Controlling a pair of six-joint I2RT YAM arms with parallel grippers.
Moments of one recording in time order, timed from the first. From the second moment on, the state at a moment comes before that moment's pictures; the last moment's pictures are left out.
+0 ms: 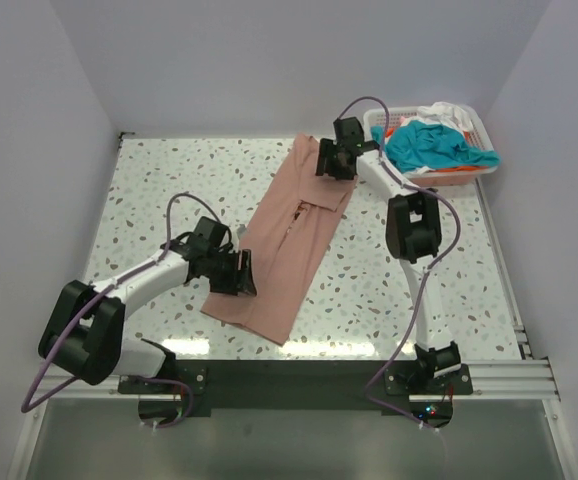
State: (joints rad) left arm -0.43 1.37 0.70 -0.46 0.36 -0.41; right arm 0.31 2.52 2.23 -0.55 0.00 0.39
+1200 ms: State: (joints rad) left arm -0.65 1.38 0.68 -0.41 0.22 -0.51; right arm 0.43 2.19 1.69 -0.54 -0.08 0.39
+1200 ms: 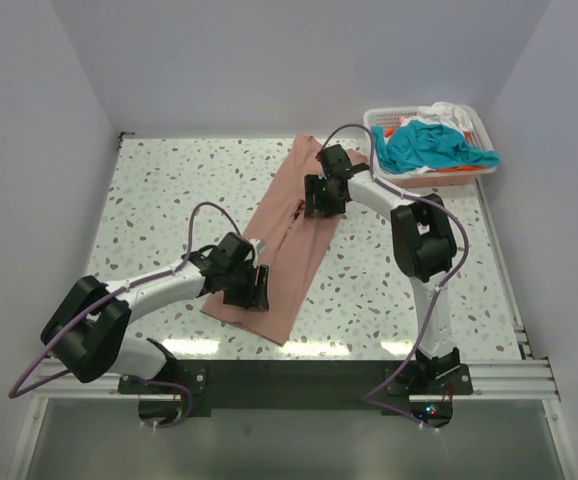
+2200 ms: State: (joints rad) left arm -0.87 1.70 0.94 -0.29 0.34 -0.55; right arm 0.43 2.31 1.90 -0.61 -0.04 0.26
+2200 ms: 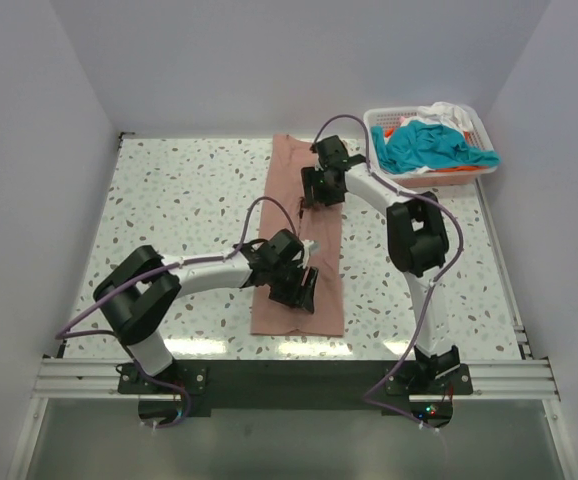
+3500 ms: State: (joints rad) left arm -0.73 1.33 0.68 -0.58 0.18 -0.54; right arm 0.70 1.33 0.71 -0.71 -0.30 0.48
